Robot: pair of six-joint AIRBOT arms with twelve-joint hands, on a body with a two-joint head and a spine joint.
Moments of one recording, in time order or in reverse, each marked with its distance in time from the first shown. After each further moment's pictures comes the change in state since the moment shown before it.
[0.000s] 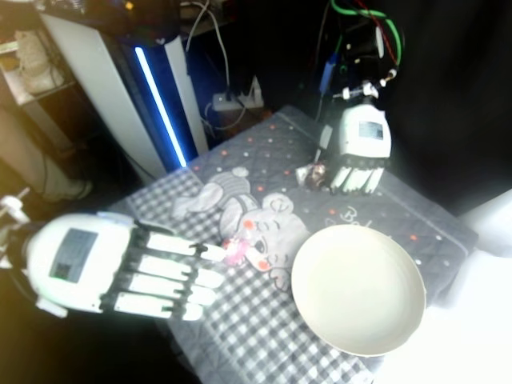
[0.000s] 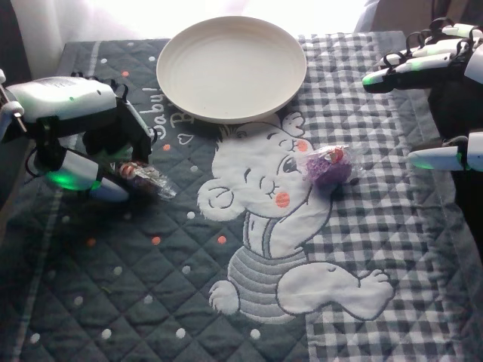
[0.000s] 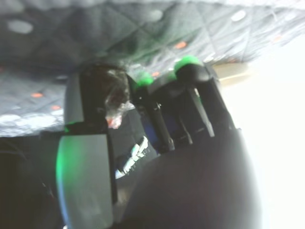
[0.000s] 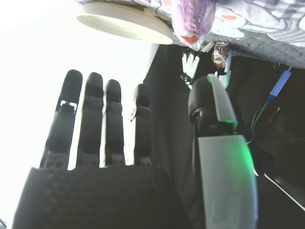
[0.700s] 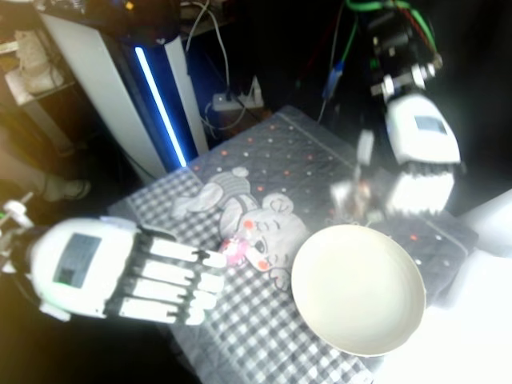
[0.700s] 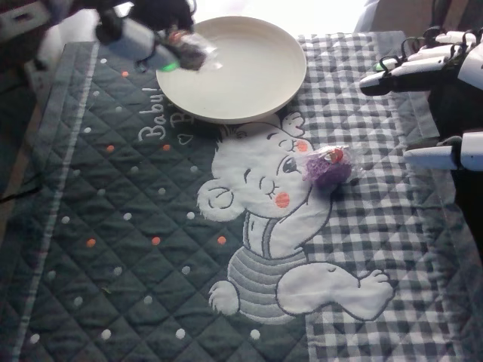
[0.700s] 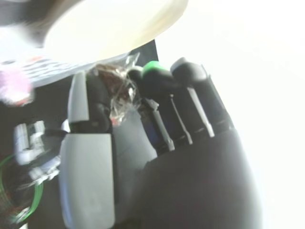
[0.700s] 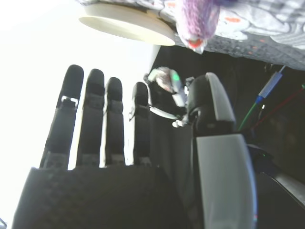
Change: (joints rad) left arm -0.282 -0.294 0.374 -0.004 0.122 0.027; right arm 0.000 -0.035 0.032 0.002 0.000 0.000
